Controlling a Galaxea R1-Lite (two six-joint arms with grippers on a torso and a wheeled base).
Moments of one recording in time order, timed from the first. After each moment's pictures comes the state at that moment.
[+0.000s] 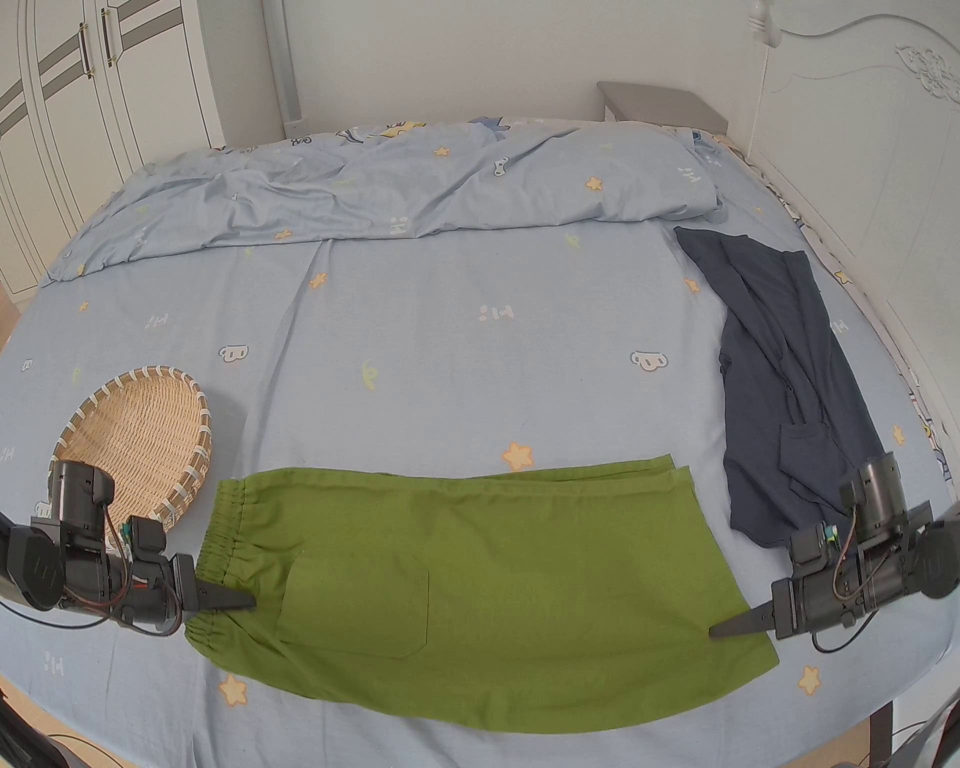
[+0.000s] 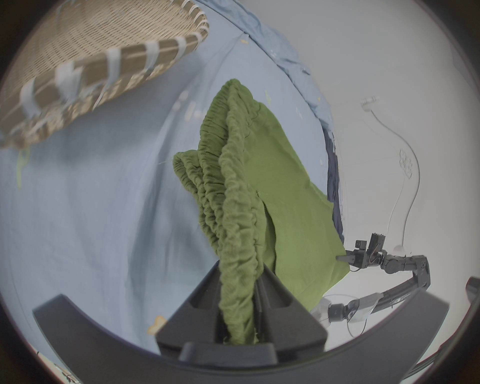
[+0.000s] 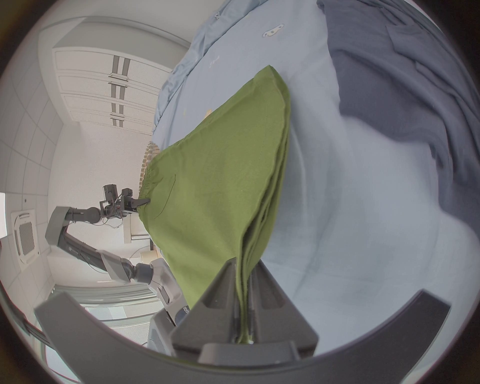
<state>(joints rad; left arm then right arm) 0.15 1.67 -0.47 -0.24 -0.73 -0.23 0.18 1.68 -0.47 -0.18 0.67 0.19</state>
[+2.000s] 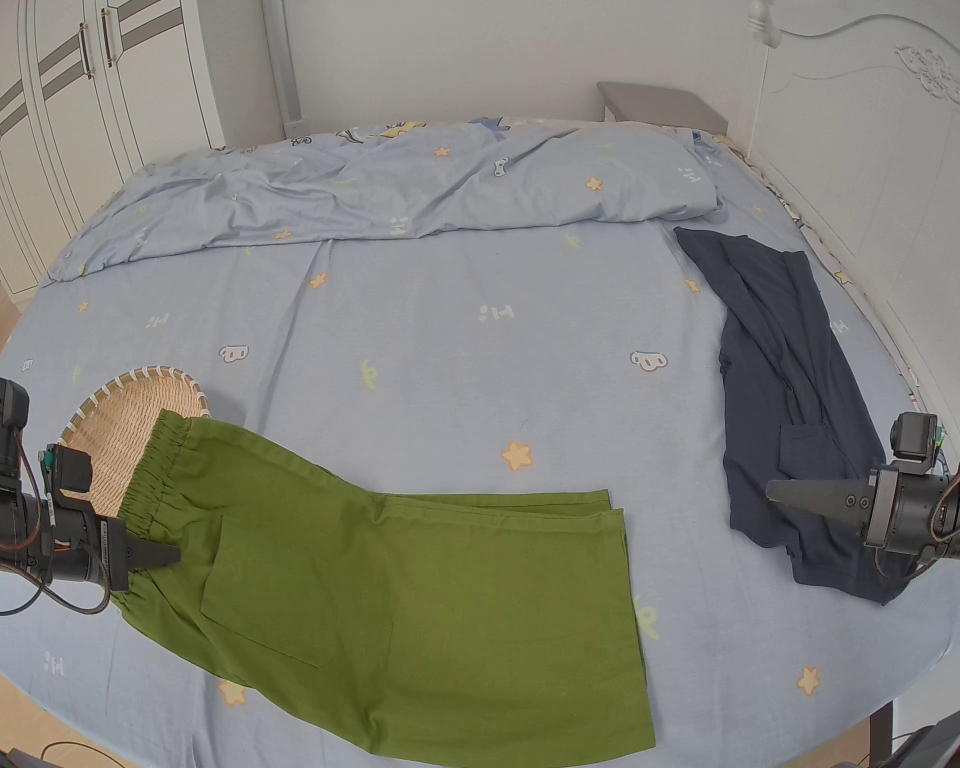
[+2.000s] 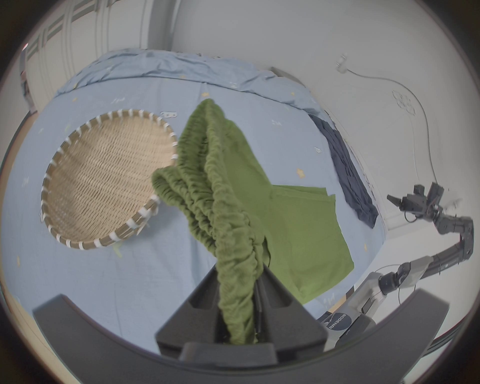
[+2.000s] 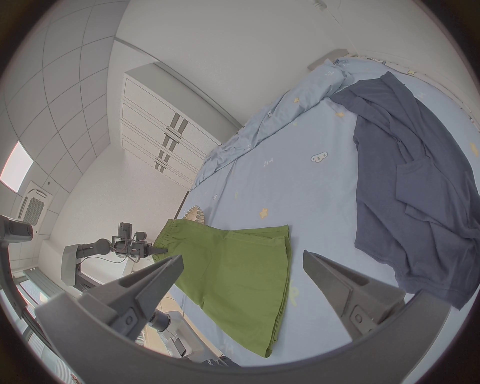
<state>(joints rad) 0.13 1.29 -0.75 0.30 -0.46 0.09 0.19 1.27 -0.49 -0.38 0.61 0.41</state>
